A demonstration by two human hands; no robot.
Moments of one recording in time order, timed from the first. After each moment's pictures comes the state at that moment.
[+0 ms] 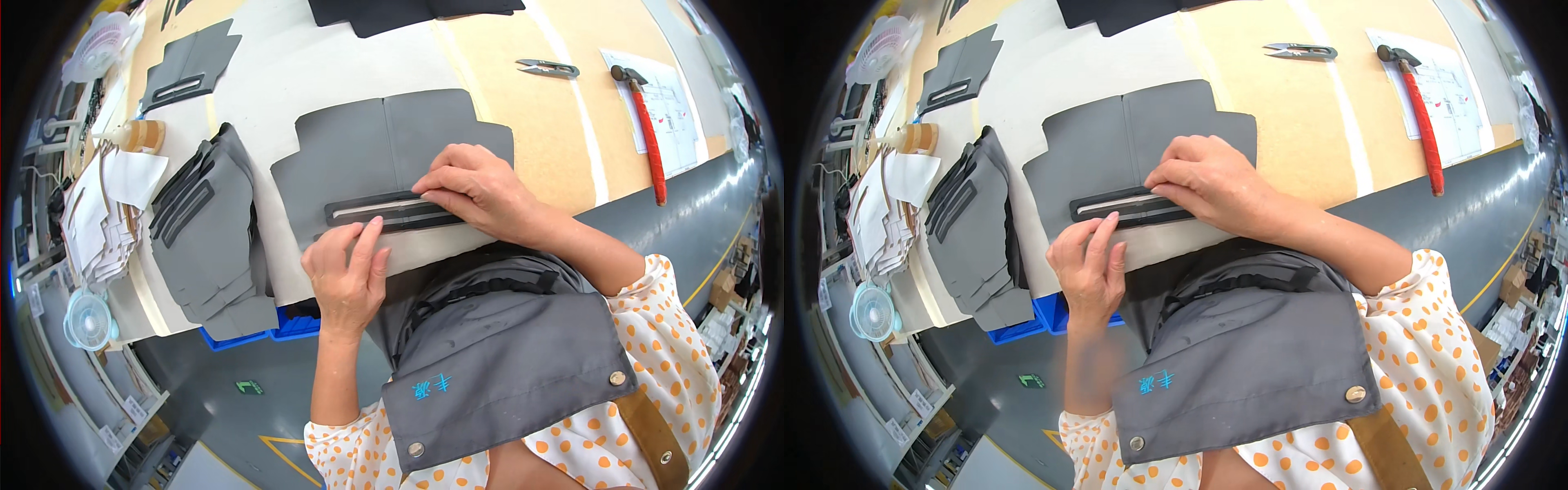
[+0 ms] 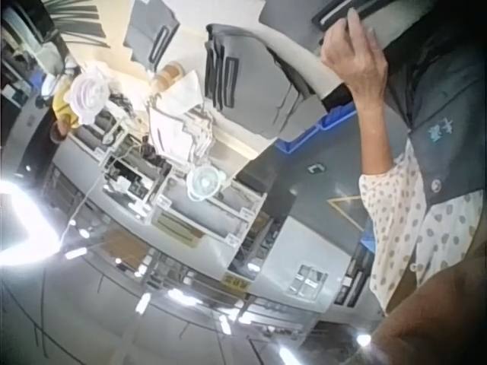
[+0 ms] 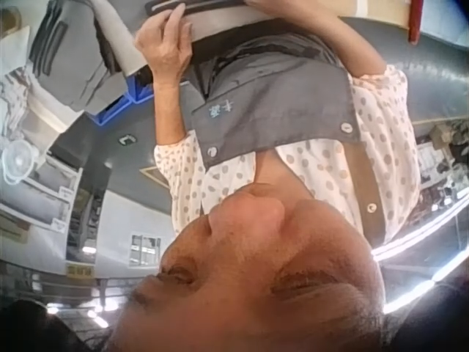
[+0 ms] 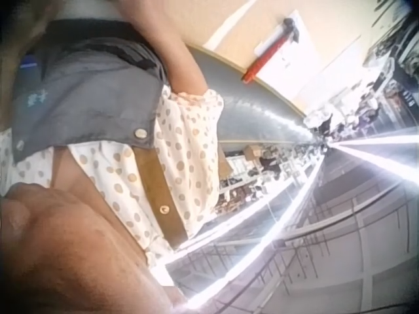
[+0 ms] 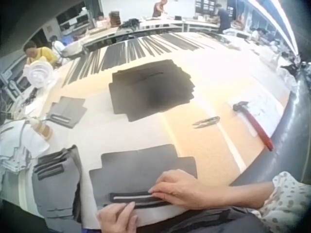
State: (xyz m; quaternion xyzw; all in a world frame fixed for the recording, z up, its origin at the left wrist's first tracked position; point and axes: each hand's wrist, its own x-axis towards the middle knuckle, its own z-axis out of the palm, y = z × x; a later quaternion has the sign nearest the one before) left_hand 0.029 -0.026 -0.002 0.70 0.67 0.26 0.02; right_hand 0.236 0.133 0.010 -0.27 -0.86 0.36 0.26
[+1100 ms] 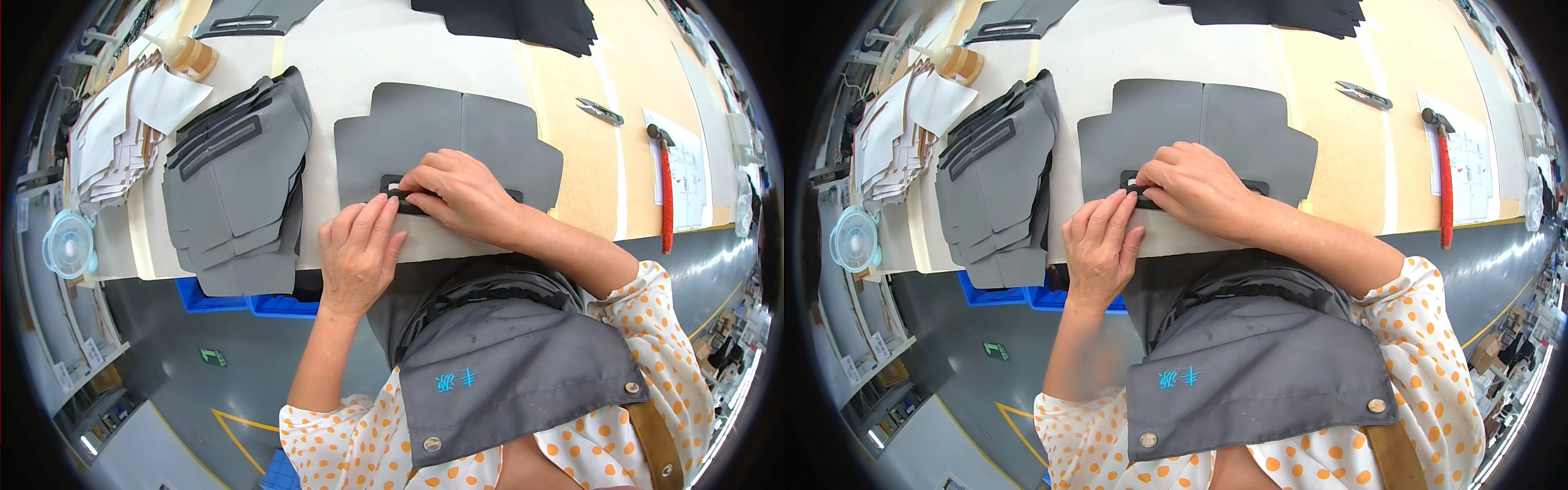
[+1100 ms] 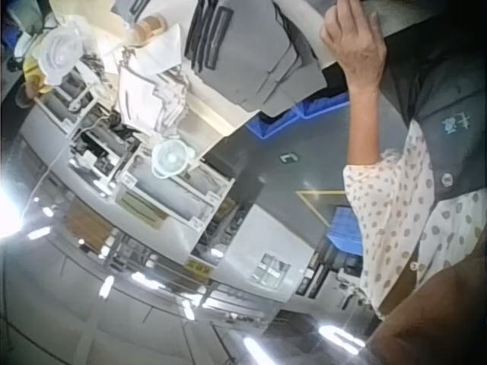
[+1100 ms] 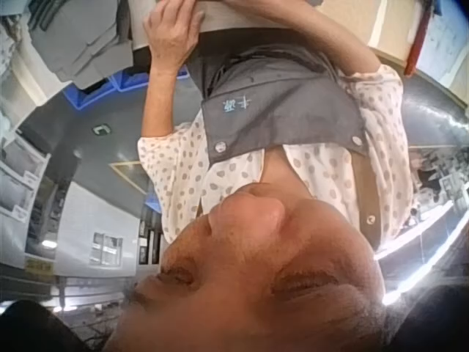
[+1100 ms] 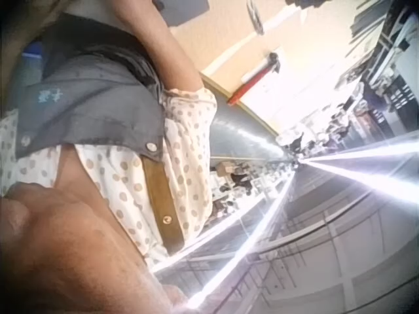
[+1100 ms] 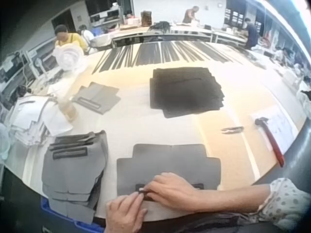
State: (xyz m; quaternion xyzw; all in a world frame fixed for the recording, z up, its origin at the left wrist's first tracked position) left_hand 0.003 -0.043 -0.014 0.68 0.69 0.24 -0.02; right_hand 0.156 0.121 -0.002 -0.18 -0.90 0.34 0.20
